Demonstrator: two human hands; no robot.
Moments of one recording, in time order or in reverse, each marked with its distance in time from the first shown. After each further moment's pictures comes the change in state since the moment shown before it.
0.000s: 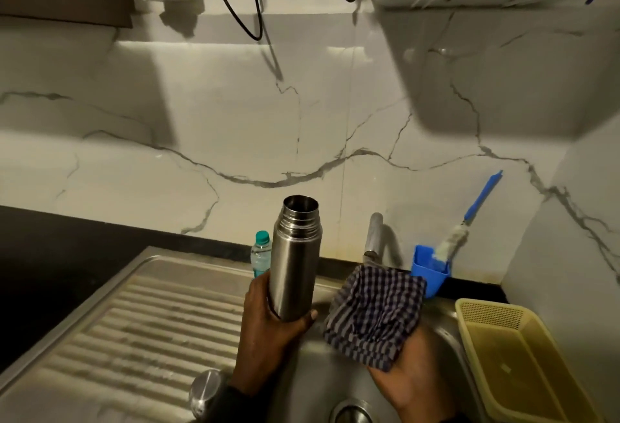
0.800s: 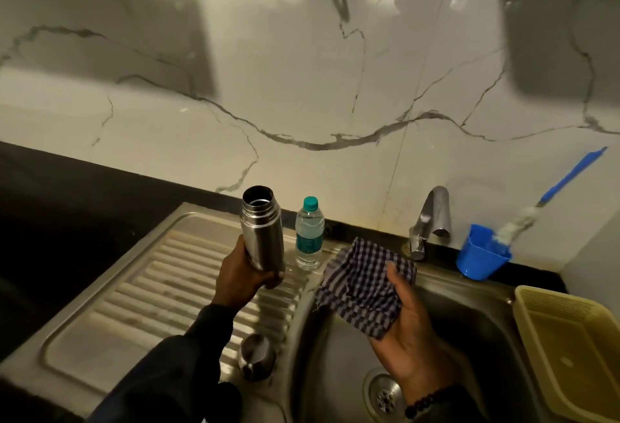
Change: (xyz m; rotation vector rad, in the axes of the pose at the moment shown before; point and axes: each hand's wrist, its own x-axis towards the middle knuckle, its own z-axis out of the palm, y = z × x) left_hand 0.075 -0.104 -0.103 0.277 -0.049 -0.234; right_hand 0.094 0.019 -0.030 0.785 1.292 -0.530
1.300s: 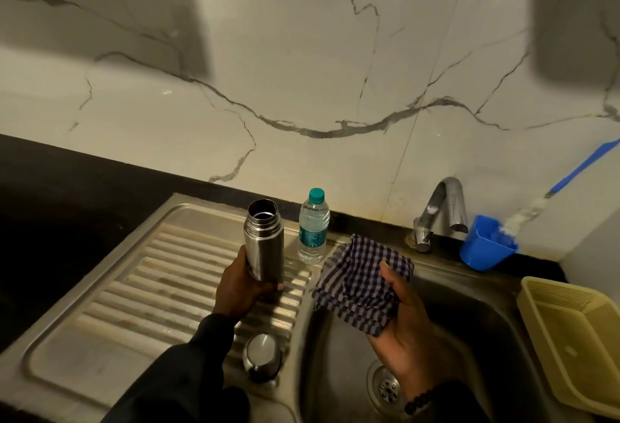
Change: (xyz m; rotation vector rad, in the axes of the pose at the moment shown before) left_hand 0.007 -0.047 0.007 0.039 -0.114 -0.029; right_hand 0.017 0.022 0.003 -0.100 0.005 -0.003
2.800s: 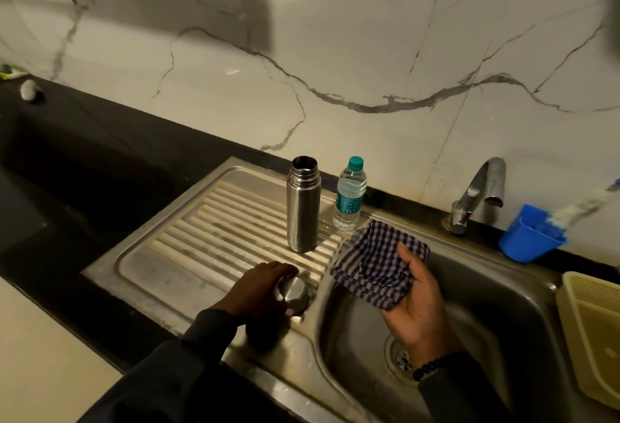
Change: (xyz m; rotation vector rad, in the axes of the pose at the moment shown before) left_hand -0.101 -0.016 -0.022 0.538 -0.363 0.149; right_hand -0.016 0.021 -0.031 0.050 -0.015 0.108
